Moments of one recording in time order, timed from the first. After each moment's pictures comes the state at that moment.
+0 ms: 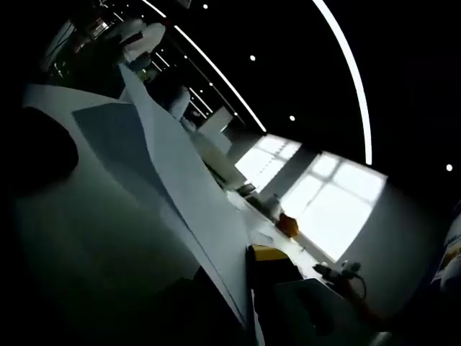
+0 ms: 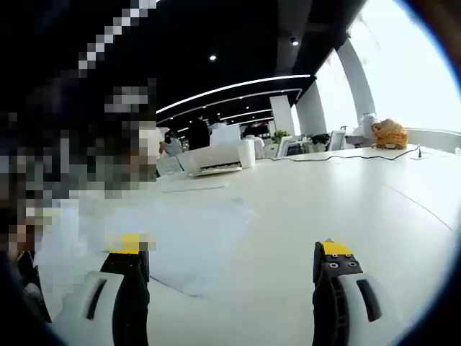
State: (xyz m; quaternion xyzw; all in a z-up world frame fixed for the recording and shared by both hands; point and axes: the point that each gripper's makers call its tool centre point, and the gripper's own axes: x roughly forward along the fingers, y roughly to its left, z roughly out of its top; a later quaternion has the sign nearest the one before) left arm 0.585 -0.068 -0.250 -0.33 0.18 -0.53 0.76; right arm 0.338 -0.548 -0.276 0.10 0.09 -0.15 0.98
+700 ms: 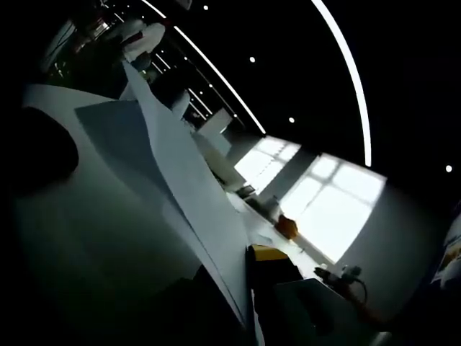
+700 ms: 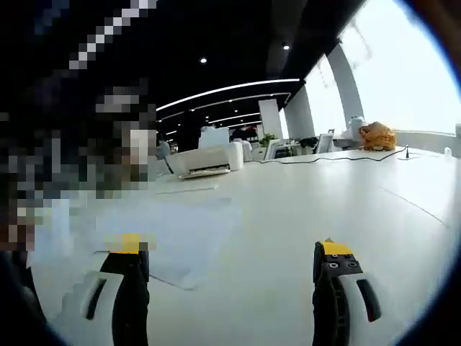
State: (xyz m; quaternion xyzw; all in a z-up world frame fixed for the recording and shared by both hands) left arm 0.581 -0.069 -0.248 -0.34 0.17 -0.53 0.76; right arm 0.328 -0.555 -0.277 0.10 0.08 -0.19 0.97
